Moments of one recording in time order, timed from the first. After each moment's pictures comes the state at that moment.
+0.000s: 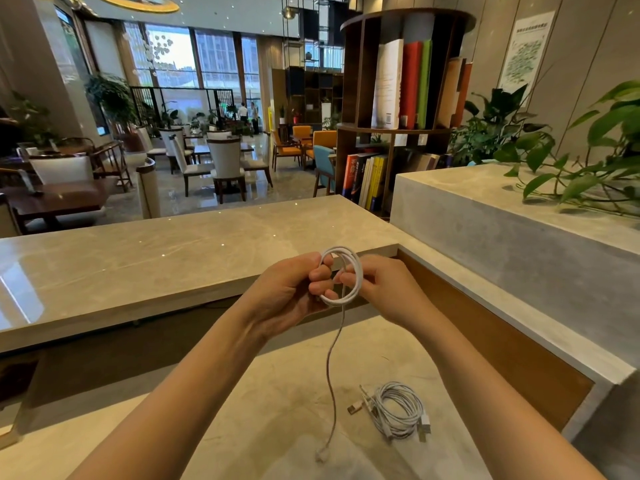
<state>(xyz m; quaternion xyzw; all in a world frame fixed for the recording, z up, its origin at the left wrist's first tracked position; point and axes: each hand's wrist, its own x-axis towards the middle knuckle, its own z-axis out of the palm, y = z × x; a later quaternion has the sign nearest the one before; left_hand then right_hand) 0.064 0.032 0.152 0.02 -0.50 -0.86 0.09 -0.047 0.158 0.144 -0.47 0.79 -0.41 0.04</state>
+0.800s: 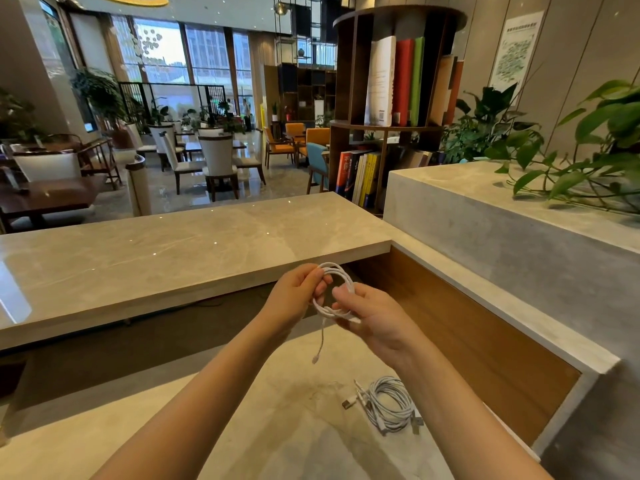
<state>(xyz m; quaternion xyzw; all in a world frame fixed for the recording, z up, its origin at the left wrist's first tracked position) 0.035 0.029 0.105 0.12 -0.77 -0.59 0.23 -0.023 0.162 0.108 -0.24 0.57 -0.70 0.36</state>
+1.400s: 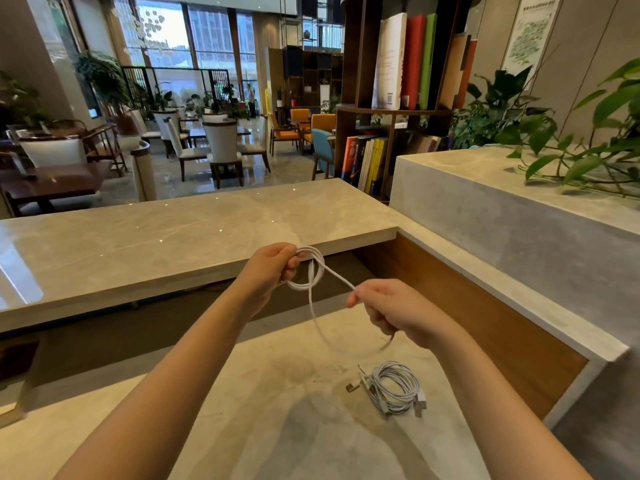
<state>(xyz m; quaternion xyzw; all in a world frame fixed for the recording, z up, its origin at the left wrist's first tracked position) 0.043 -0.013 0.111 0.19 -0.72 -0.64 0.21 -0.048 0.181 0.104 -0.36 0.75 -0.47 0.30</state>
